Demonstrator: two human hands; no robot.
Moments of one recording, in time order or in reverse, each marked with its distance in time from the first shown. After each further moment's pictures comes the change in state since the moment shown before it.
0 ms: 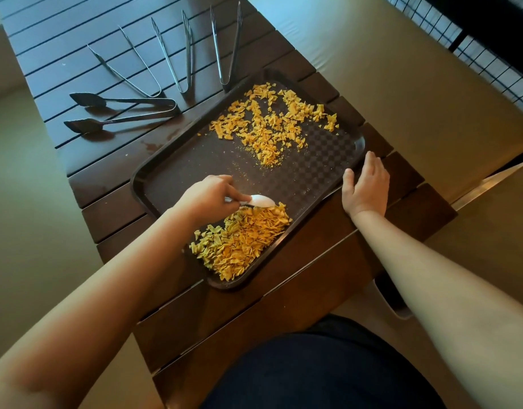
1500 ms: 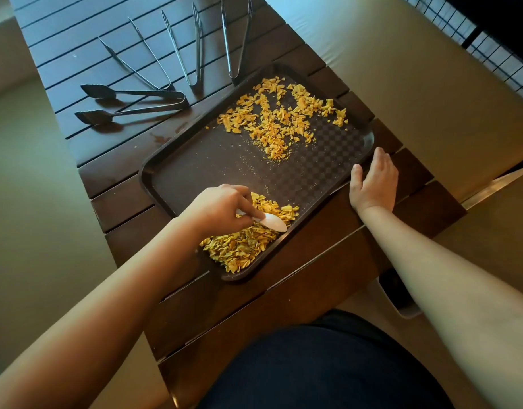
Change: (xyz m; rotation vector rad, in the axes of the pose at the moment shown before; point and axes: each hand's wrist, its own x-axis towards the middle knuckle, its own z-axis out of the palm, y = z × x) left_hand -0.034 0.019 -0.001 0.045 -0.055 0.146; right_hand 0.002 0.000 0.000 -0.006 0.011 -0.010
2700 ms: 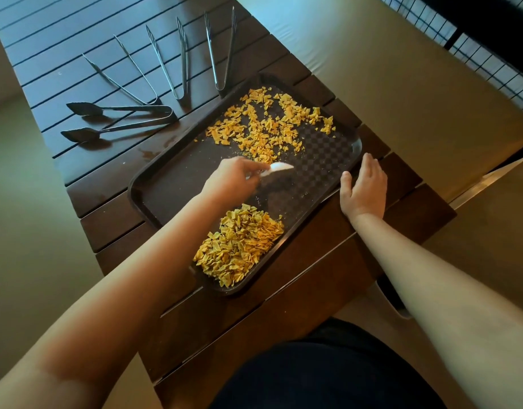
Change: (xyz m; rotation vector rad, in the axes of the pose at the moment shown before) left_hand 0.067 0.016 -0.017 -0.344 0.248 -0.275; right_hand -0.002 -0.001 -0.001 0.005 -0.020 0.009
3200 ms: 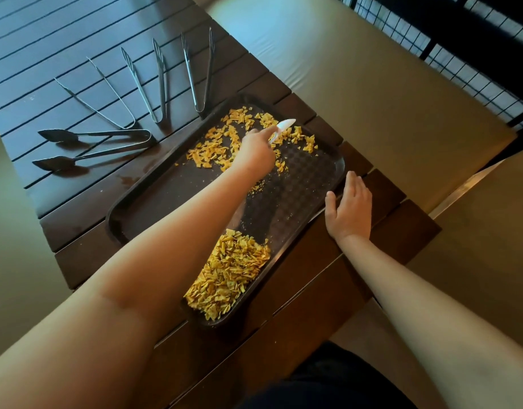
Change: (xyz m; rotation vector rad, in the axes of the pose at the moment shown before) left_hand 0.101 0.056 0.020 -0.121 0.030 -0.085; right_hand -0.001 0.000 0.000 -0.013 -0.026 0.004
